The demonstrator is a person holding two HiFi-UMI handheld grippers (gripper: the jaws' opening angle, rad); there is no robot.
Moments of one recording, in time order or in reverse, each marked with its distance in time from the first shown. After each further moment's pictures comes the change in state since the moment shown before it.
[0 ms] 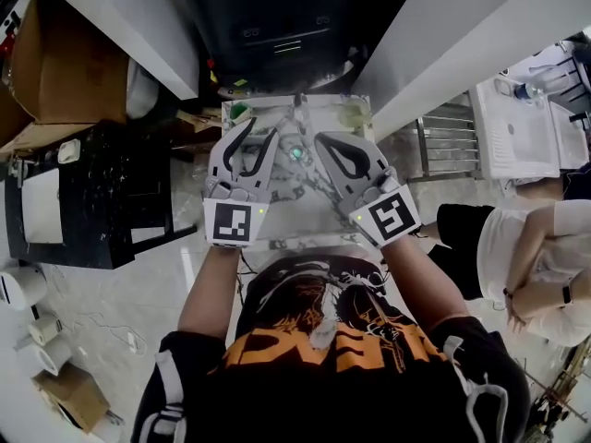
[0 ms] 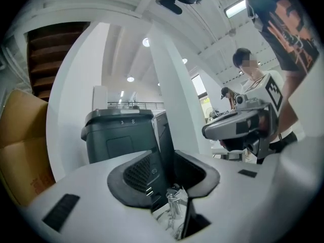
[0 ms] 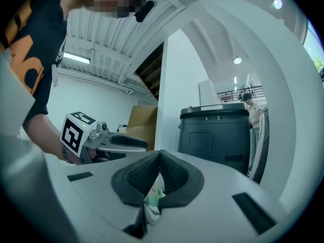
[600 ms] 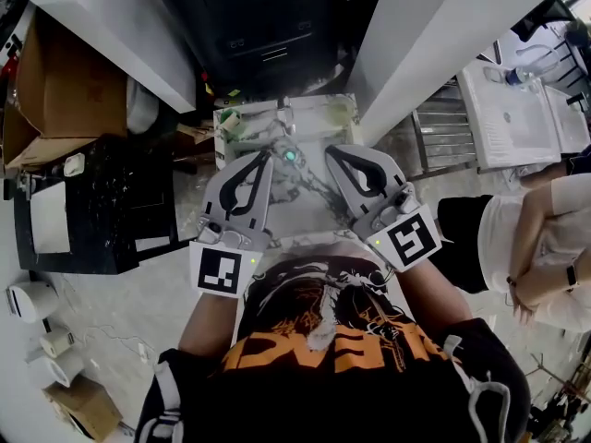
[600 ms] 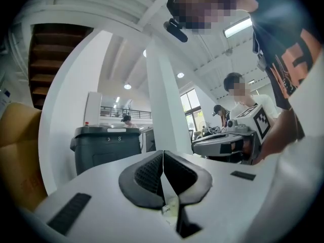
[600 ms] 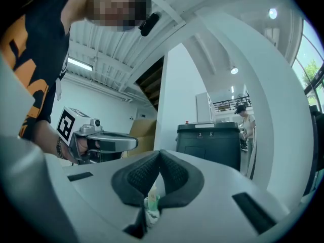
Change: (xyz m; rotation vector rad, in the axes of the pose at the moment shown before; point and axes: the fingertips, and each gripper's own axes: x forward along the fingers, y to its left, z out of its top) left arm -0.046 -0.060 0.095 -0.187 -0.091 -0.057; right arm -0.078 0.001 0.063 0.000 -0.094 -0.039
